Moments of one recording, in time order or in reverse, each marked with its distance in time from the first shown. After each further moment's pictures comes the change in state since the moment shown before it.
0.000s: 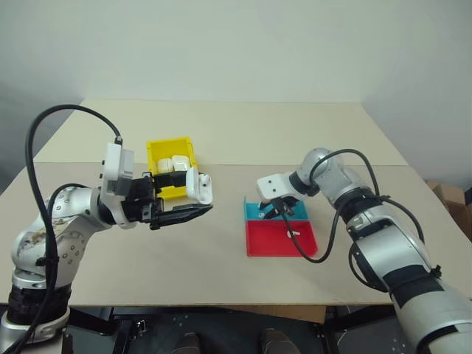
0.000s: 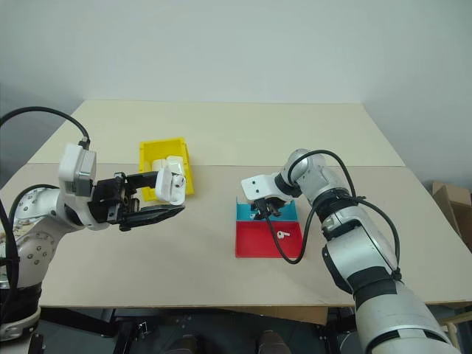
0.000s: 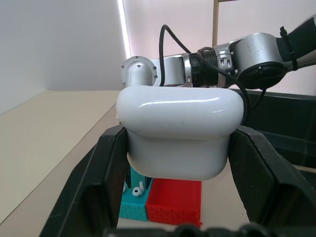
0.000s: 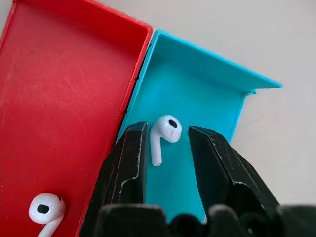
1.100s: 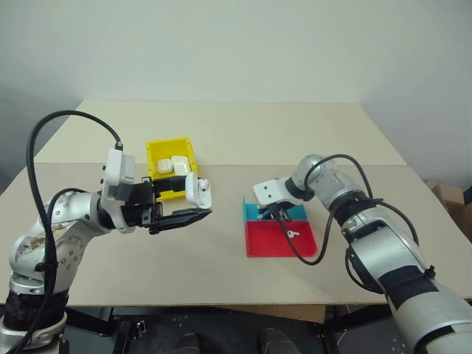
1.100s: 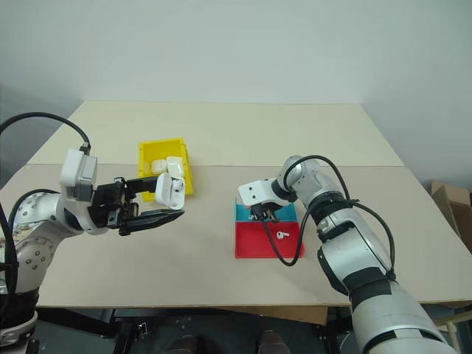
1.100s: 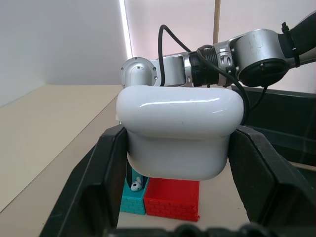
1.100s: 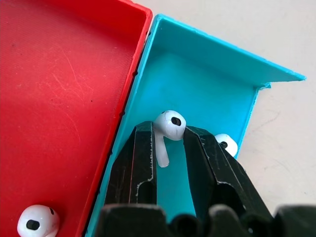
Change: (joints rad) left arm 0.032 0.010 0.003 -0.018 0.000 0.000 0.008; right arm 0.019 0.024 -0.007 0.013 -0.022 0.010 -0.036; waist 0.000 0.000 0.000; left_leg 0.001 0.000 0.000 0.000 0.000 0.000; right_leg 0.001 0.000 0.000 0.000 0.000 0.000
